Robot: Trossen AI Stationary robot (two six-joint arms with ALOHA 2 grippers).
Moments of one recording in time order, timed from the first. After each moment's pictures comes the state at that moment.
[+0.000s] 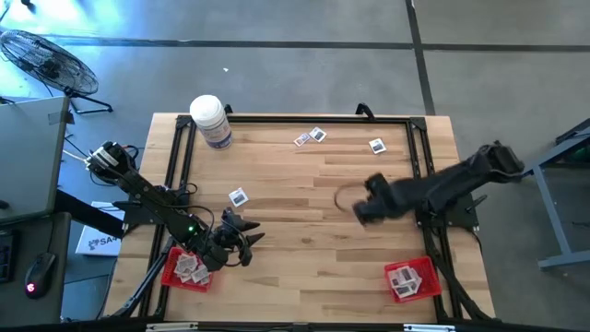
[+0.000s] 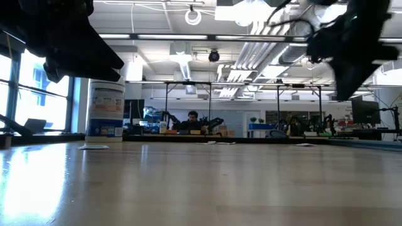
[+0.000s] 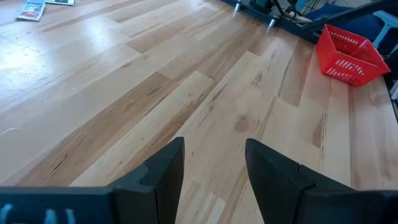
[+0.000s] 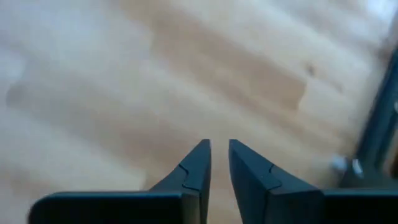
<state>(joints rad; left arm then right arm) -0.70 1.40 0.63 0.05 -0.91 -0.95 0.28 1.38 0.94 -1.18 0.40 1.38</state>
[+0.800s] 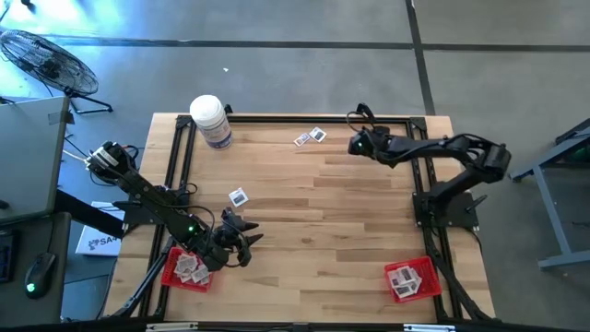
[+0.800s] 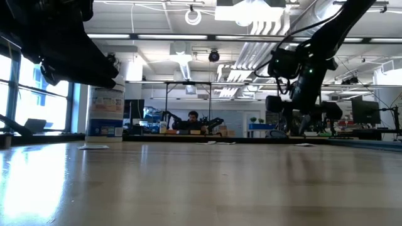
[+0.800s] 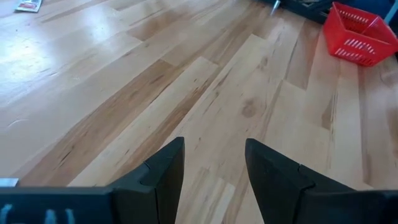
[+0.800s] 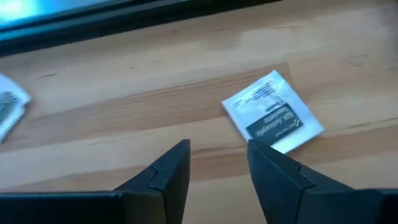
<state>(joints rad) -0.70 1.40 0.63 0.00 -0.87 -0.95 -0.57 1.48 0.67 -0.31 0.51 1.08</state>
